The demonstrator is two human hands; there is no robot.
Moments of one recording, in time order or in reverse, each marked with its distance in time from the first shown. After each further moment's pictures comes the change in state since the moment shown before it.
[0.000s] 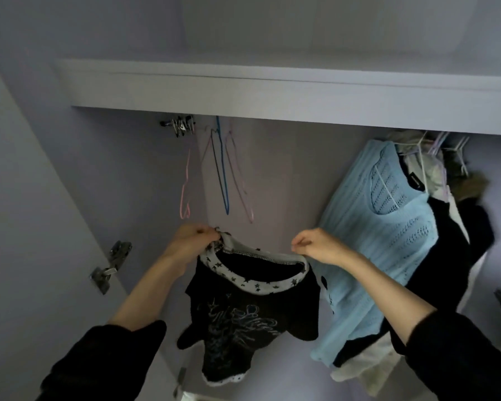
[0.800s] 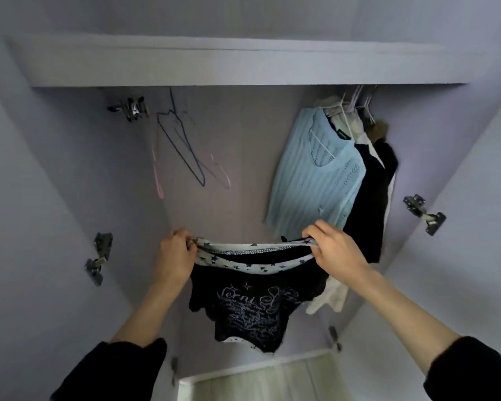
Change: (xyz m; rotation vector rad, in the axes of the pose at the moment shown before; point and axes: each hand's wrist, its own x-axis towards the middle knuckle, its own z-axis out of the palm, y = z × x) left_hand -0.041 -0.075 -0.021 0.673 0.094 0.474; right_hand -0.183 -0.027 0.069 -0.557 0.522 -0.051
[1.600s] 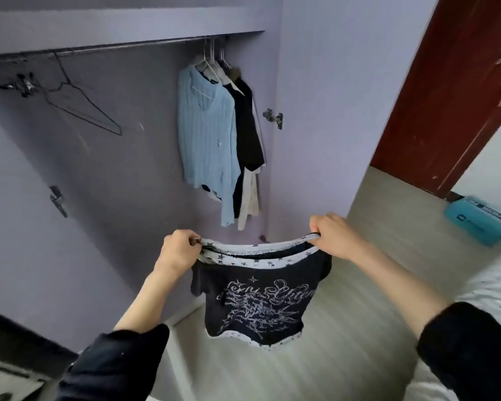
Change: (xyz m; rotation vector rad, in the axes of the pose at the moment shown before) left_hand -0.269 -0.014 -0.066 -0.126 -0.499 0.346; right_hand -0.354 -0.140 -0.086 -0.034 -0.282 0.725
